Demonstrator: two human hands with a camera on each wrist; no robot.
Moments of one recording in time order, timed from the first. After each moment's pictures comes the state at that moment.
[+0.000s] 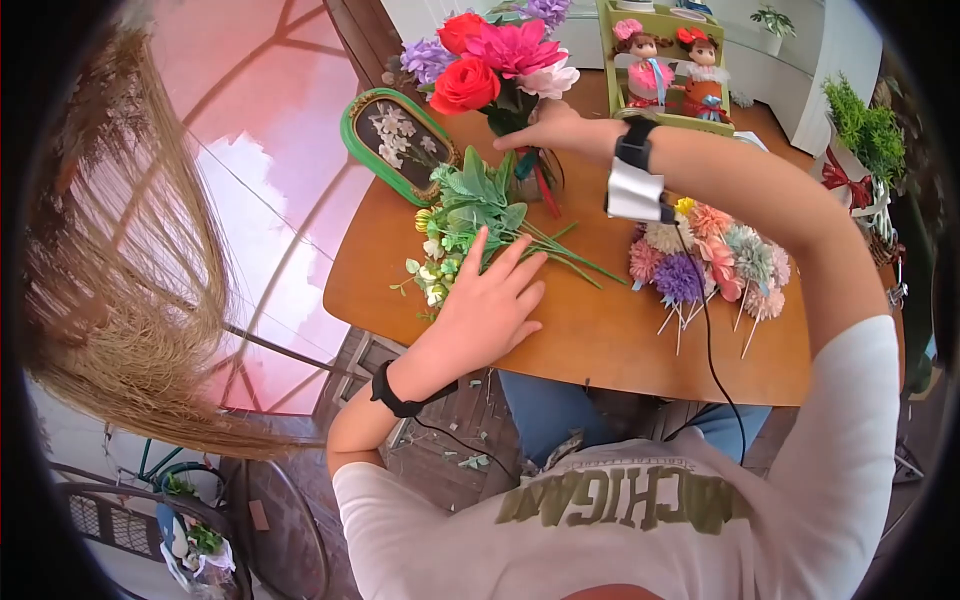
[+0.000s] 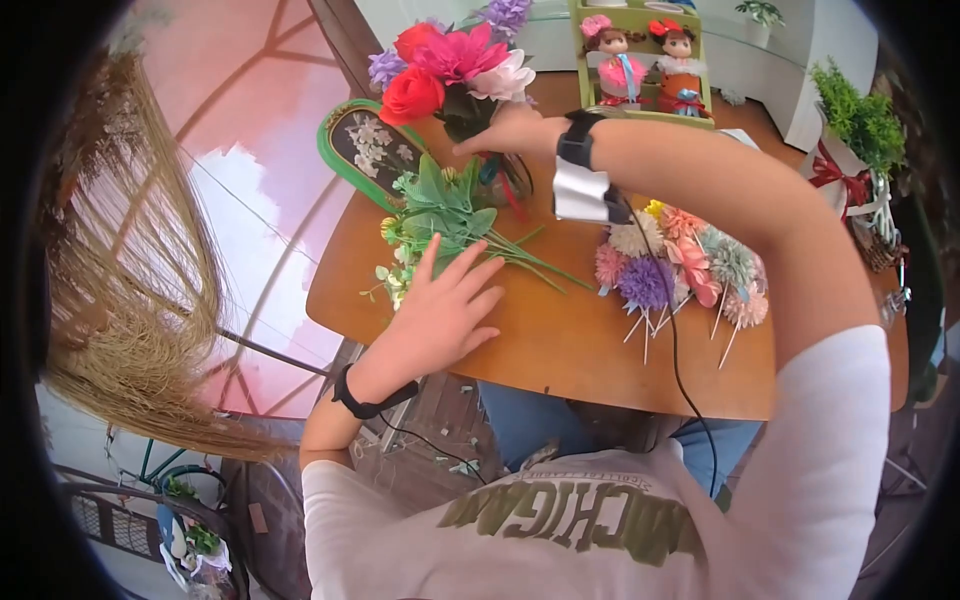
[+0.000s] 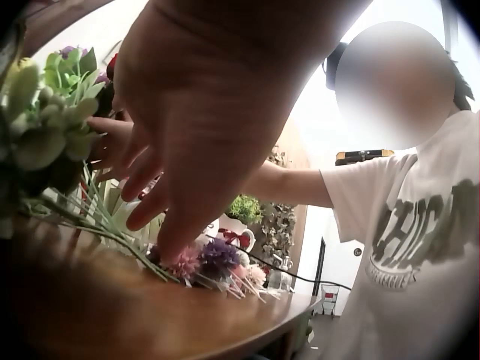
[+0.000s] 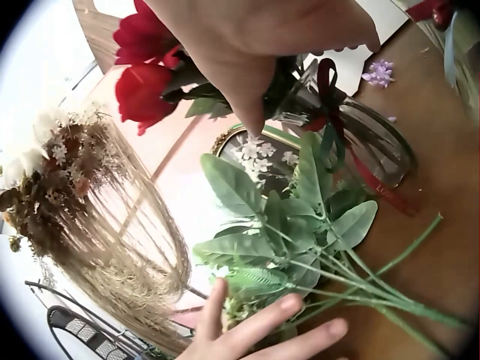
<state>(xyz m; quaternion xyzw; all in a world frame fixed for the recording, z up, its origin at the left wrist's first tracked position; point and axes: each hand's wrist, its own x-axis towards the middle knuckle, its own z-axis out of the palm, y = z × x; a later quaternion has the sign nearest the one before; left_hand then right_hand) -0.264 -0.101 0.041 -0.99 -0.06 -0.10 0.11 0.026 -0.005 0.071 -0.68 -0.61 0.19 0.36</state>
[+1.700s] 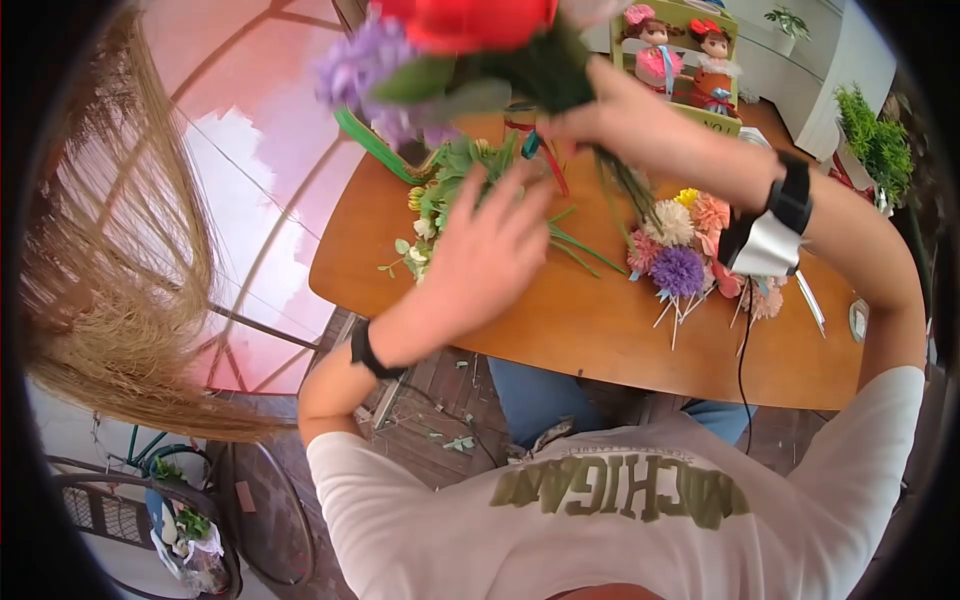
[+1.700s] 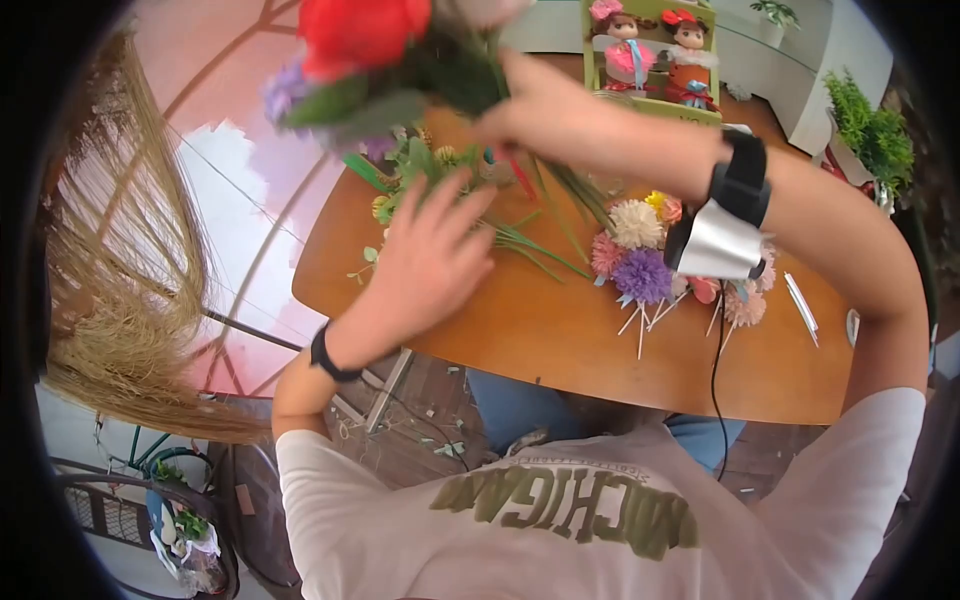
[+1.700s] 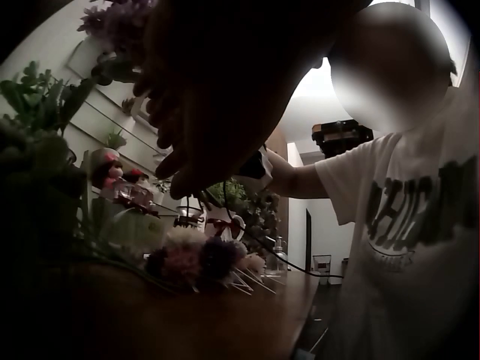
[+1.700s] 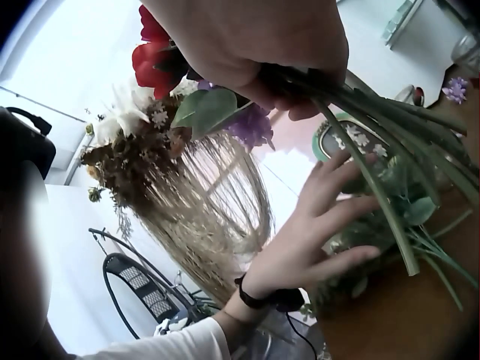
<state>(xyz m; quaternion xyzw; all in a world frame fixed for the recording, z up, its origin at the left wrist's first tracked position) -0.240 -0.089 0.069 -0.94 -0.01 -0.27 0.19 -0.018 -0.144 0.159 -0.56 -0.63 0.31 0.44</state>
